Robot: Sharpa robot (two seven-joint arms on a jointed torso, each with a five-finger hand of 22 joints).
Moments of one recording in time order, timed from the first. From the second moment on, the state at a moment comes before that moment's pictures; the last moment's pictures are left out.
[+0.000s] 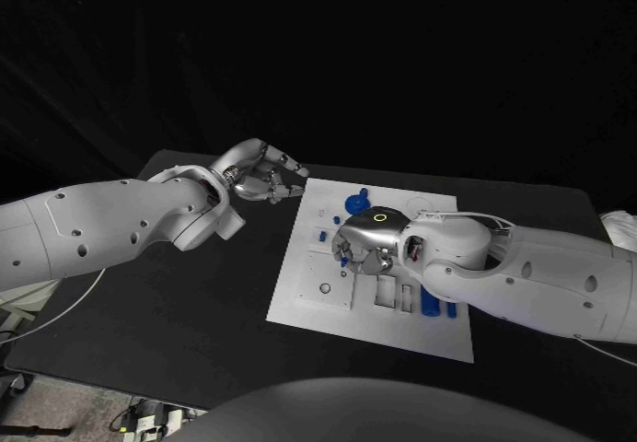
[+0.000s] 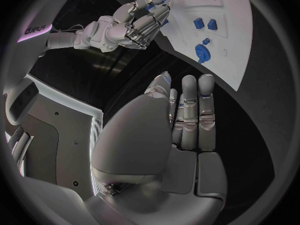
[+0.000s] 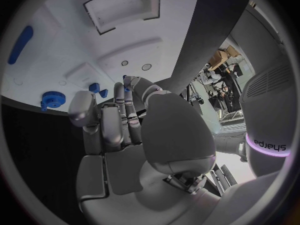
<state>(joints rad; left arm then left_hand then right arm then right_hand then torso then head) 1.30 -0.91 -0.22 1.49 -0.70 -0.36 0.30 1.61 -0.11 0.06 0.29 0.29 1.00 0.13 0.07 0.07 0.70 0.09 0.43 0.07 1.13 0.01 0.86 0.56 0.17 1.17 0.12 0.55 1.29 1.22 -0.62 -0.21 1.58 -1.73 -0.11 -0.09 1.36 -0.08 0.36 -0.04 0.48 0.98 0.12 0.26 0.51 0.96 0.07 0.46 0.47 1.37 0.01 1.37 1.21 0.11 1.26 0.11 1.11 1.31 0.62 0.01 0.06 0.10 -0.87</state>
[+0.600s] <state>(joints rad) 1.30 -0.91 -0.22 1.49 -0.70 -0.35 0.30 1.61 -0.11 0.06 0.29 0.29 1.00 0.13 0.07 0.07 0.70 0.09 0.43 0.07 1.13 0.01 0.86 0.56 0.17 1.17 0.12 0.55 1.29 1.18 -0.60 -0.21 1.55 -1.75 -0.11 -0.09 1.36 -0.08 0.36 -0.04 0.48 0.98 0.12 0.25 0.51 0.96 0.07 0.45 0.47 1.37 0.01 1.37 1.22 0.11 1.27 0.11 1.12 1.31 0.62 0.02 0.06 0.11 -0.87</state>
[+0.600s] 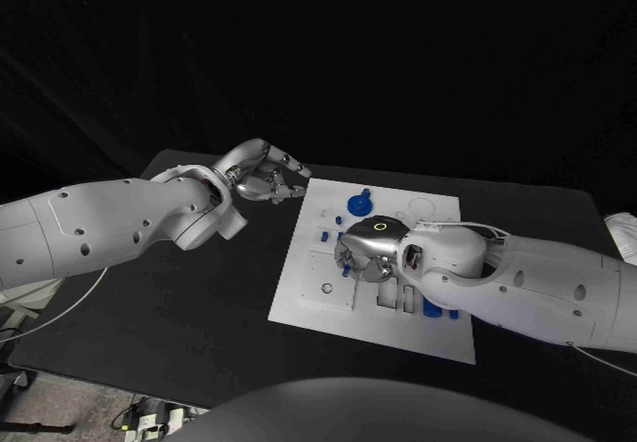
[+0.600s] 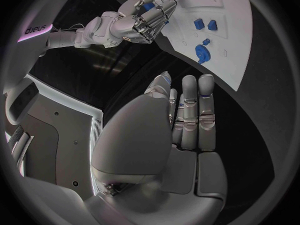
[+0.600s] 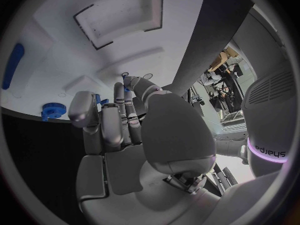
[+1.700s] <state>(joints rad) 1.30 -0.90 -0.22 1.49 -0.70 -0.34 0.28 1.62 -0.10 0.06 0.29 0.29 1.00 0.13 0.07 0.07 0.70 0.09 0.44 0.07 1.13 0.01 0.87 0.56 0.17 1.17 0.11 0.55 1.29 1.16 -0.60 -0.21 1.54 -1.74 -0.11 -0.09 1.36 -0.08 0.37 -0.04 0.47 0.98 0.12 0.24 0.50 0.96 0.07 0.45 0.46 1.38 0.01 1.37 1.21 0.11 1.27 0.11 1.12 1.31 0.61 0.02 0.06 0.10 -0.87</state>
